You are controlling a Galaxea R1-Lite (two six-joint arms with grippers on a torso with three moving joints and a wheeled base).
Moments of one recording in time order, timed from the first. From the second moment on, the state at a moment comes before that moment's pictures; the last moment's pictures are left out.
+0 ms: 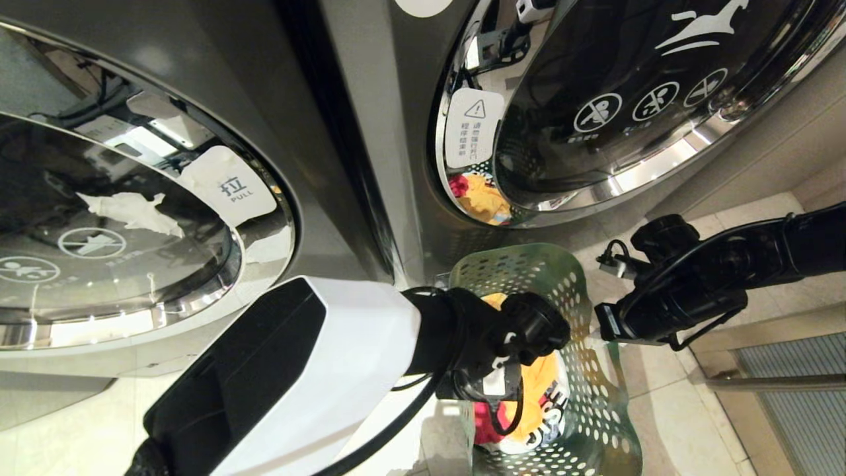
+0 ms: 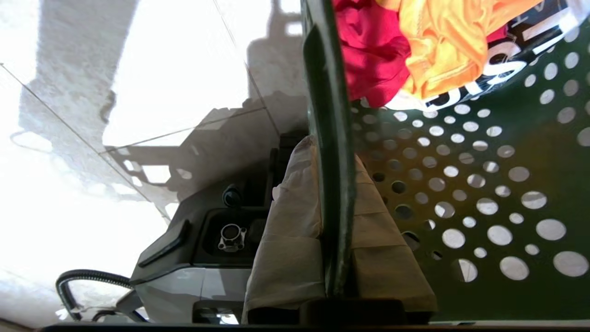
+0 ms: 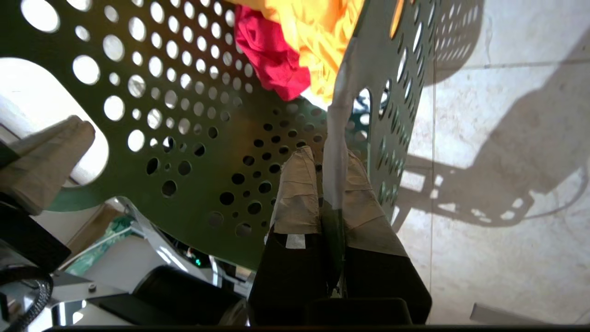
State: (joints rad) left arm -1.00 2.44 -1.93 0.65 0.44 -0.76; right arm 0.13 1.99 -1.30 0.36 0.33 0.10
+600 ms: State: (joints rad) left arm -0.98 2.47 -1.93 0.61 0.45 -0.73; right arm 0.13 2.07 -1.42 0.33 0.24 0.10
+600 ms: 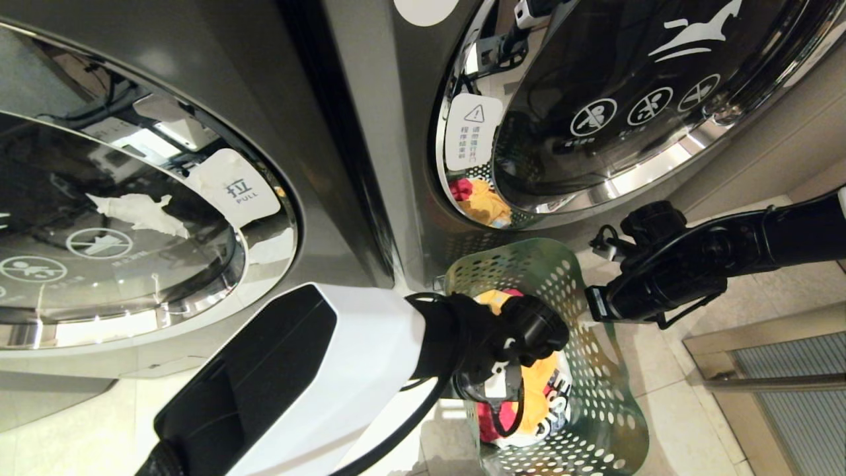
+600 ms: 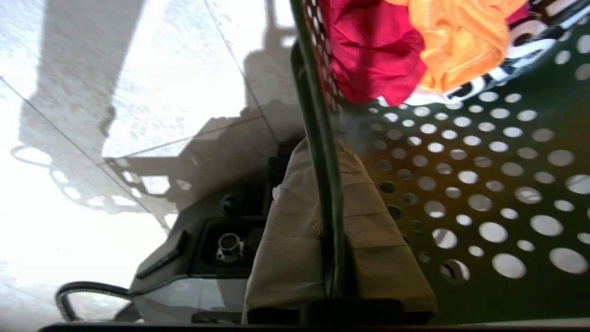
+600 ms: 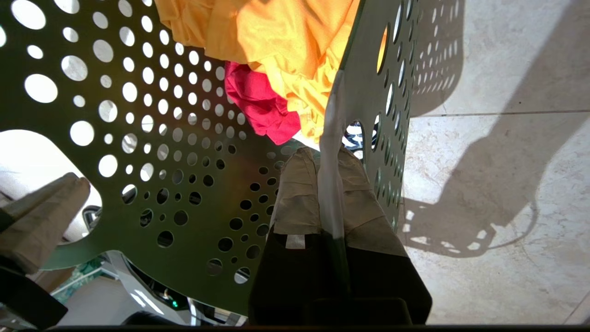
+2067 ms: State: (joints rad) left arm -0.92 2.35 -1.93 0.52 0.52 -0.69; right arm 0.12 2.09 -1.42 0.30 0.18 -0.01
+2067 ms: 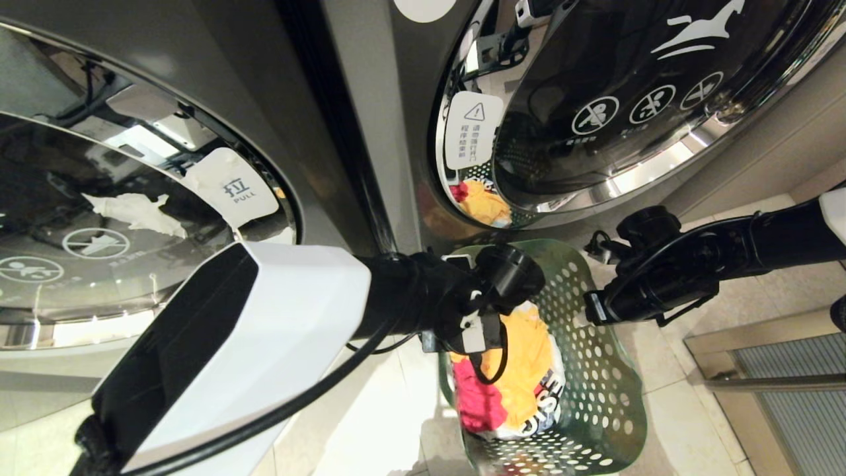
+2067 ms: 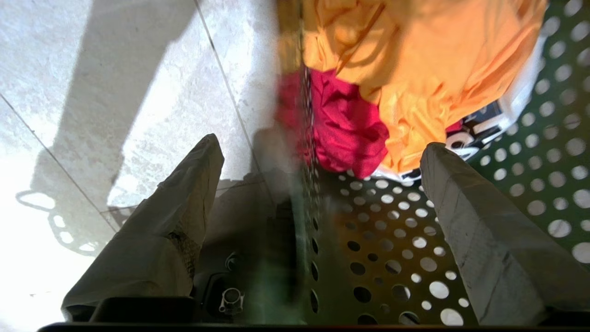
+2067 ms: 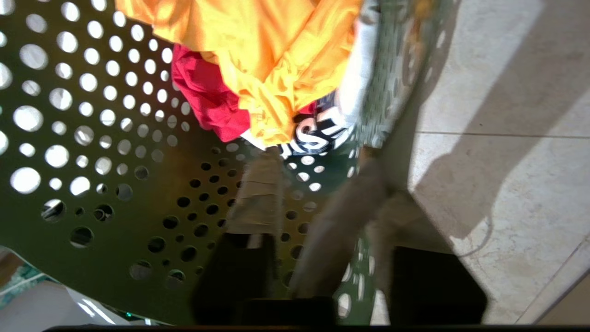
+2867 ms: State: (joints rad) left arm -0.94 2.15 -1.93 0.53 0.52 -0.69; right arm 0.10 2.05 -1.50 0.35 0.06 -0.11
